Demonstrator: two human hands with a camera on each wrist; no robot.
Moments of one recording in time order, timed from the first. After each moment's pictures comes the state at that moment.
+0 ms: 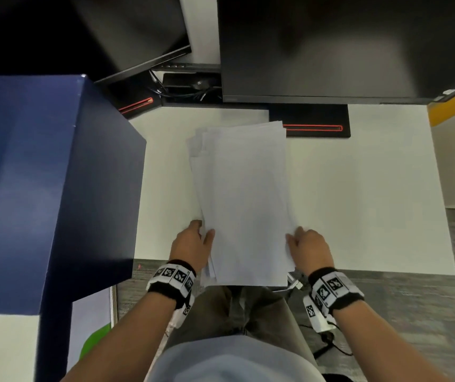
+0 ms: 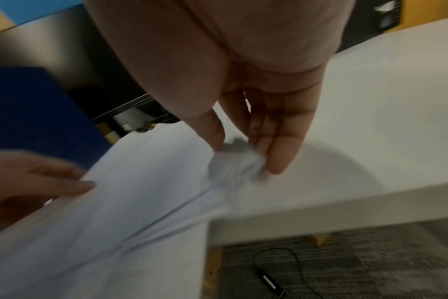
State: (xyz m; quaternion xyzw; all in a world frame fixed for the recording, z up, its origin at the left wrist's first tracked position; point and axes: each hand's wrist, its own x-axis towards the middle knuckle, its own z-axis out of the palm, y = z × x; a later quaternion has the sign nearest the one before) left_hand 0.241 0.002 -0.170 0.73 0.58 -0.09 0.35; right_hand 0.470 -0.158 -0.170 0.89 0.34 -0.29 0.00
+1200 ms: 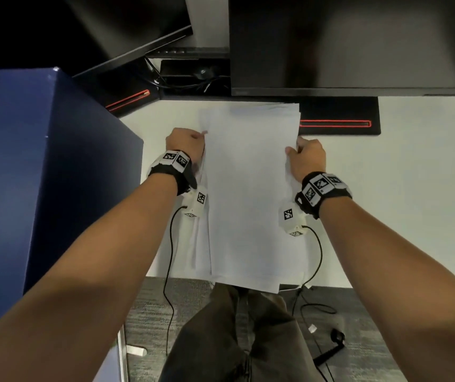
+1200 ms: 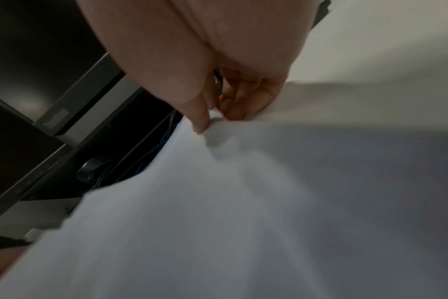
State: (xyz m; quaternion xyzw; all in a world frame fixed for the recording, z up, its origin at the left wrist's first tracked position) left_hand 0.361 0.219 -0.171 0.63 0.65 0.07 0.42; right_hand 0.568 0.045 -0.198 0.89 0.24 -0.27 -0.29
